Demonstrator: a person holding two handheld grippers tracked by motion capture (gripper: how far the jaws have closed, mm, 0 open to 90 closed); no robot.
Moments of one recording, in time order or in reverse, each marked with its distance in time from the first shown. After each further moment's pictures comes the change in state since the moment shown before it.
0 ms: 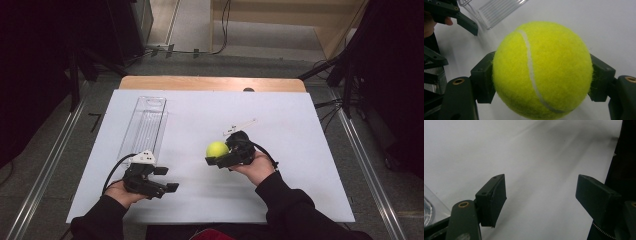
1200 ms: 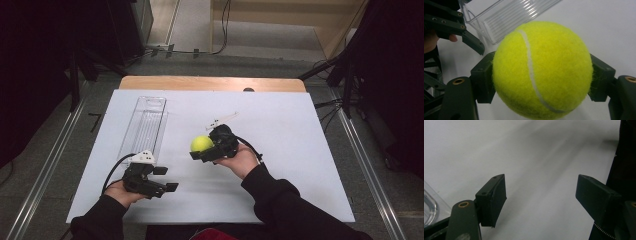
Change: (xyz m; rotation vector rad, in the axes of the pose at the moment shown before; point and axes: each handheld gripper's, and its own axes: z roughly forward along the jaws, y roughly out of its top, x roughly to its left) left arm 0.002 -0.001 0.000 -0.003 0.005 -0.006; right arm 0.013 0.034 0.029 -0.004 0.023 -0.052
